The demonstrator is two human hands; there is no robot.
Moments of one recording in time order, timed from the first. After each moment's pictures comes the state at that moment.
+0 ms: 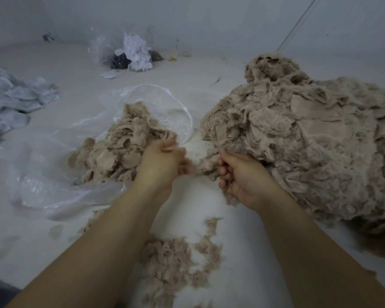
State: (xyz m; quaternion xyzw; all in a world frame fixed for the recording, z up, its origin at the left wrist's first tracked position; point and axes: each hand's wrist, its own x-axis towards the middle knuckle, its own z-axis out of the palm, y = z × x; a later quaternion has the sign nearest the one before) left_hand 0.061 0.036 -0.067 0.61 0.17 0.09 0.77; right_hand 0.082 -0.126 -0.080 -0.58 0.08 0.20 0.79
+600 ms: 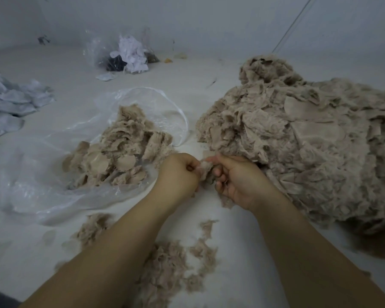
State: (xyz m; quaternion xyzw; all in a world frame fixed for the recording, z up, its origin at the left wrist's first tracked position) left_hand 0.055 0.011 -0.077 0.85 0.07 0.05 0.52; right_hand 0.085 -0.127 -0.082 -0.57 0.09 0.21 0.79
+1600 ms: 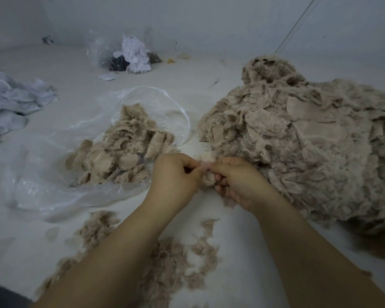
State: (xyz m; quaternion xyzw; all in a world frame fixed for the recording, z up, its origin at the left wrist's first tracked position) left_hand 0.033 0.015 -0.066 0.86 0.05 0.11 0.50; right_hand 0.080 -0.129 -0.084 -0.65 0.00 0.22 0.73
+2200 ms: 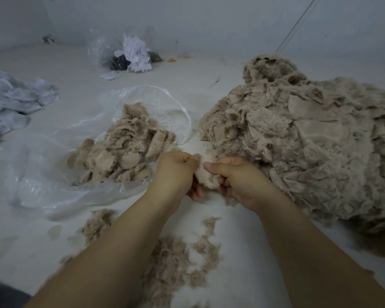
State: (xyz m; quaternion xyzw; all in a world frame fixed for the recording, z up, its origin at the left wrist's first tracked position) left_hand 0.042 0.013 -0.068 0.72 0.11 0.01 0.68; right_hand 0.076 -0.129 -0.081 -0.65 -0.04 0.23 0.72
